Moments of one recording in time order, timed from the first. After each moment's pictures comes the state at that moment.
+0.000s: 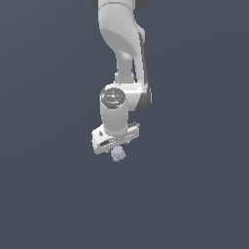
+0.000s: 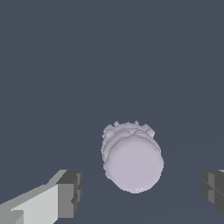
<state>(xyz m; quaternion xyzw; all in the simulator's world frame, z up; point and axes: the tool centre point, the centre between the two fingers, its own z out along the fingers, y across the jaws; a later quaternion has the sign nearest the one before) 0.025 -0.032 0.094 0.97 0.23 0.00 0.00</state>
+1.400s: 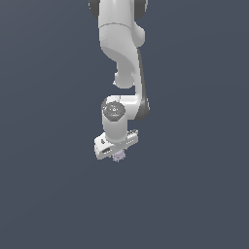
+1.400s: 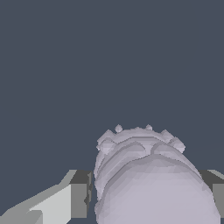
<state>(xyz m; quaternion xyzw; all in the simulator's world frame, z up) 0.025 -0.032 0.042 0.97 0.23 0.00 0.00</state>
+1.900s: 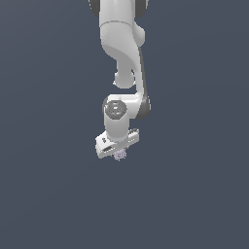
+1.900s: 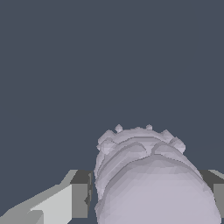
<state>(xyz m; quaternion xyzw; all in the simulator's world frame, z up) 0.021 -0.027 0.046 0.97 0.23 0.00 0.00</state>
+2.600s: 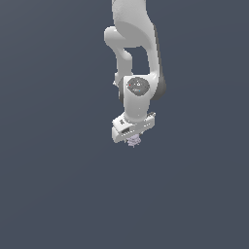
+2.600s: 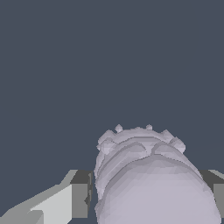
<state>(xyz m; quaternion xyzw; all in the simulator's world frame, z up) -0.027 0.041 0.097 0.97 0.23 0.00 0.00</state>
